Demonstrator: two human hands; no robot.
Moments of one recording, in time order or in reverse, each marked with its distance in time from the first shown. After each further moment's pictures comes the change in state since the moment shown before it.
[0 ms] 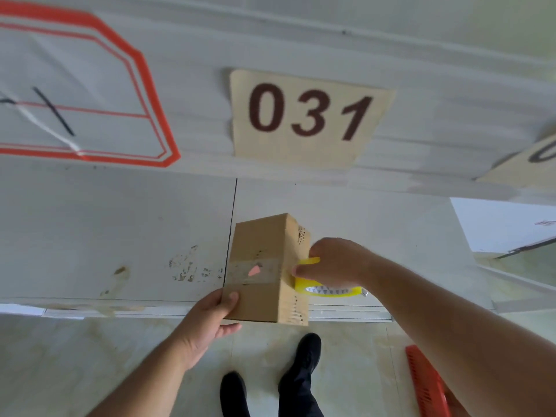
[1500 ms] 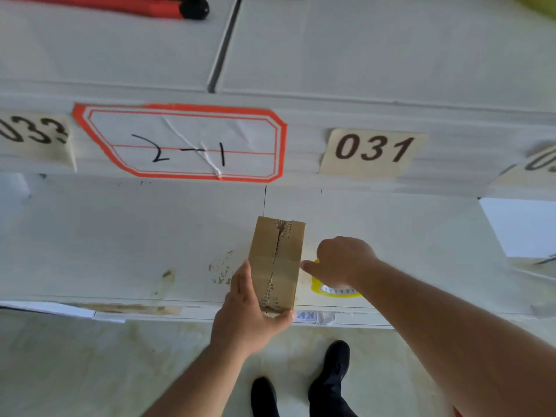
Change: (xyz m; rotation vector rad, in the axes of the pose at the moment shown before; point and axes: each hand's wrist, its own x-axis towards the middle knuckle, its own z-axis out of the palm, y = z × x) left_hand -0.042 0.035 0.014 1.125 0.364 0.310; right_hand 0.005 -0.053 0.008 -0.284 0.104 -0.064
